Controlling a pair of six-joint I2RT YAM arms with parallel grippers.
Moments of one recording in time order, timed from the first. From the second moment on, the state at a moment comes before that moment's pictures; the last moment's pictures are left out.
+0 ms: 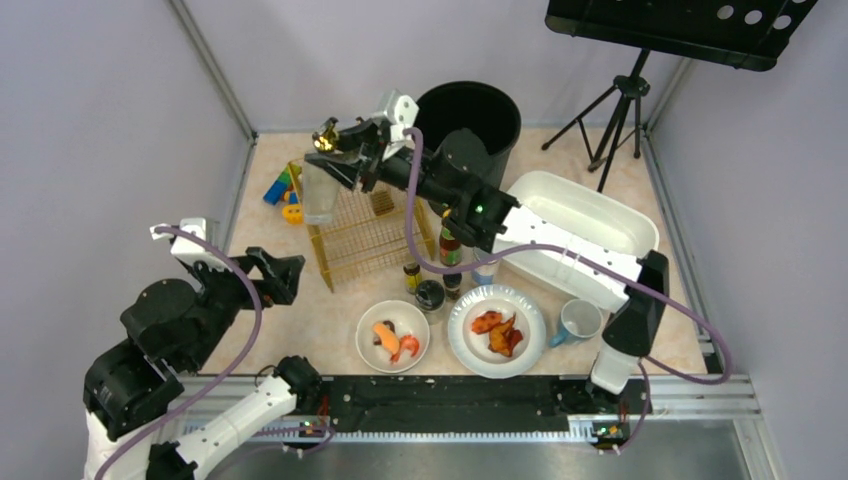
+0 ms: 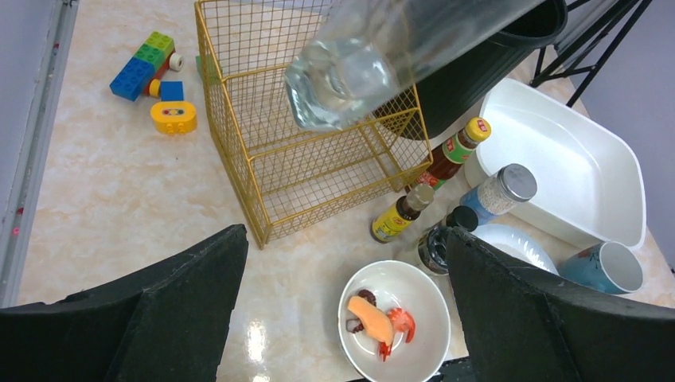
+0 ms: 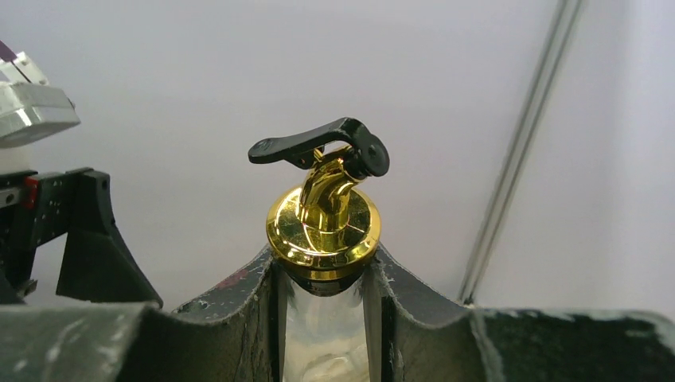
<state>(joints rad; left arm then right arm) -0.68 0.53 1.39 -1.10 -0.43 -0.41 1.04 1.70 1.73 0.39 -0.26 -0.02</state>
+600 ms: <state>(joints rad) -0.68 0.49 1.34 -1.10 -0.38 -0.40 0.88 2.04 1.91 0.59 -0.52 0.04</state>
